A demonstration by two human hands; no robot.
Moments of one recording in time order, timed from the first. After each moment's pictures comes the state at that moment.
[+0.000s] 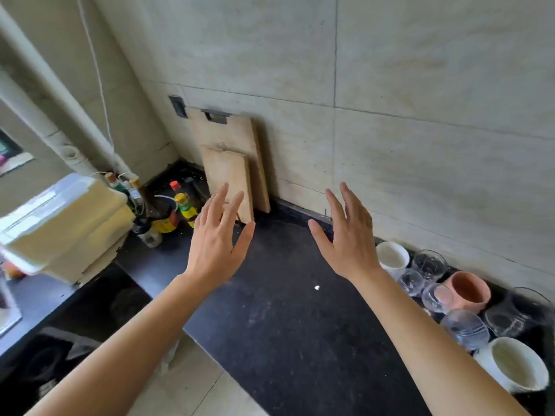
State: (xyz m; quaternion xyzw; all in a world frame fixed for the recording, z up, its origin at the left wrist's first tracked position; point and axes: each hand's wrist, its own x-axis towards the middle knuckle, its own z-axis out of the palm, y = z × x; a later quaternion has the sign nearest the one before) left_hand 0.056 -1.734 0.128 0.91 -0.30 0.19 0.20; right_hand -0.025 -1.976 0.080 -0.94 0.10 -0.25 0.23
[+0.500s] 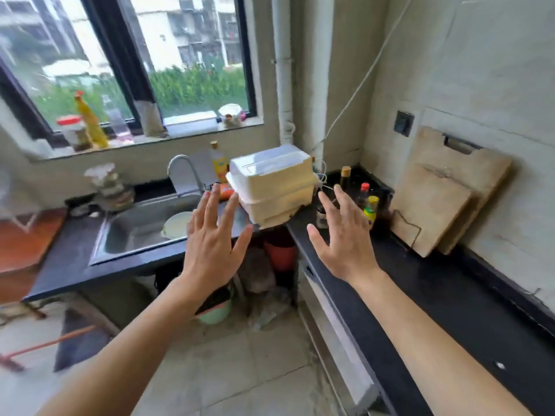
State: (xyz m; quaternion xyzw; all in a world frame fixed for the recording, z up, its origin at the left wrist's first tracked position) left_hand -0.039 -1.282 0.161 0.95 0.00 0.28 0.12; right_hand 0.039 -1.532 0.141 -0.92 -0.22 -0.23 0.25
